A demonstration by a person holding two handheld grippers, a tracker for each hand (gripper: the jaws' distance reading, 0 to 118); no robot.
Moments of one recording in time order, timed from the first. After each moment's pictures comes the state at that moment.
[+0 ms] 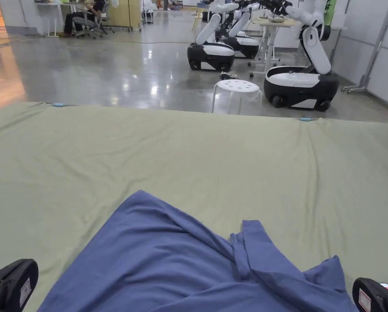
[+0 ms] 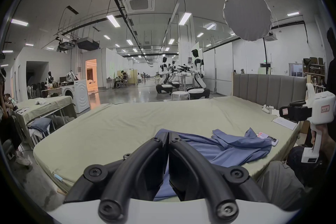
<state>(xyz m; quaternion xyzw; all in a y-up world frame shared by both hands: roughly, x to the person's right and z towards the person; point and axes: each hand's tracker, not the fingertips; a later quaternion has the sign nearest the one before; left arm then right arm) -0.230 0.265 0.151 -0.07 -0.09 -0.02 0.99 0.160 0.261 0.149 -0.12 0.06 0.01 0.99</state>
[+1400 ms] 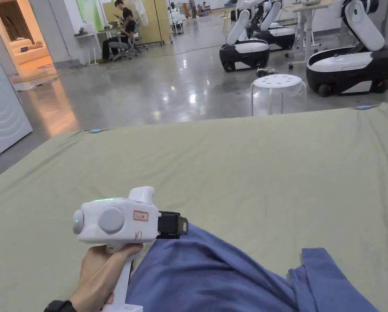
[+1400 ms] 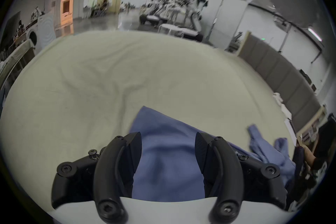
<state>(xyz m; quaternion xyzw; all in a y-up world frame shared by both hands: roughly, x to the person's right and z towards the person) -0.202 0.160 -0.306 -0.41 -0.16 0.06 0.90 0.206 0.195 0.133 -0.26 0.01 -0.07 0.96</state>
